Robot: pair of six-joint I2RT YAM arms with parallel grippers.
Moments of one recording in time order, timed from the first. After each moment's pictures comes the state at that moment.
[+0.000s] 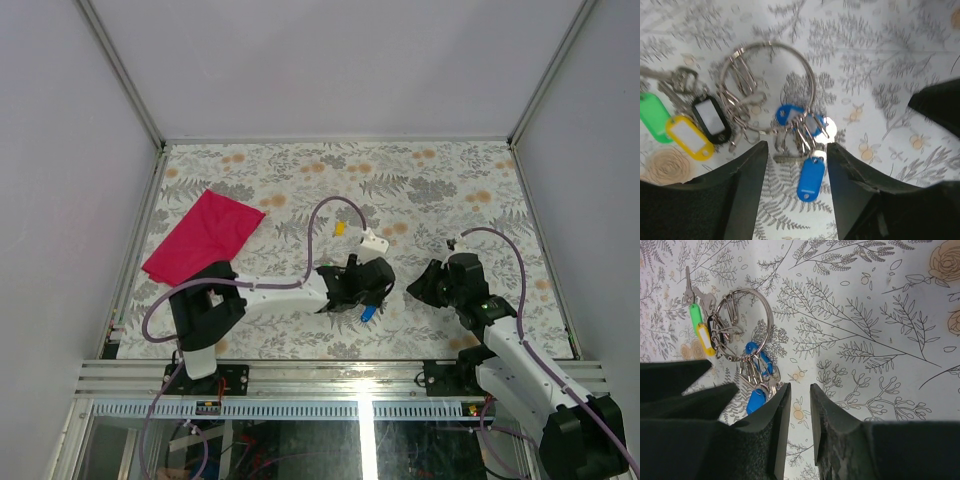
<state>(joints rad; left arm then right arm) -1.15 1.82 1.14 -0.23 -0.39 -0.70 0.29 0.77 0.31 -0.28 -0.17 0.66</state>
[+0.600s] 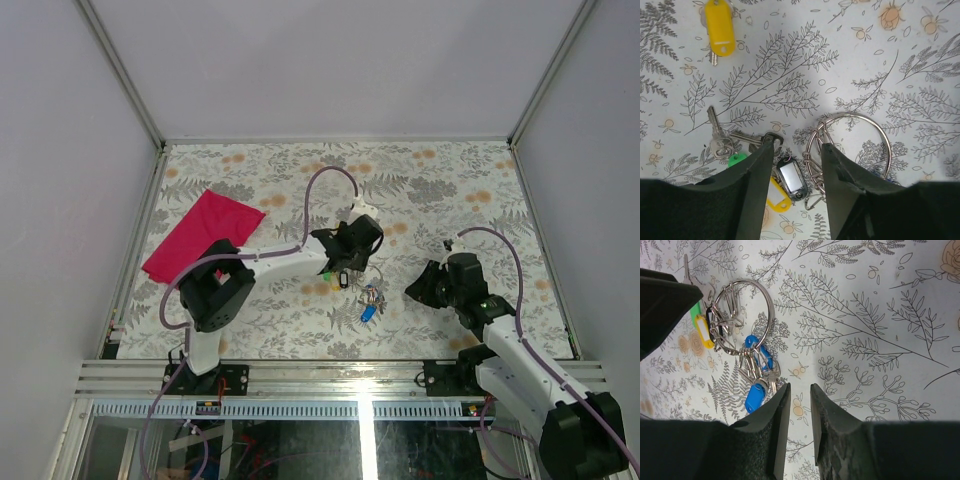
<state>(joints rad) -0.94 1.90 1.31 -0.33 -0.35 -0.51 0.29 0.79 0.31 -0.28 -0.21 0.63</state>
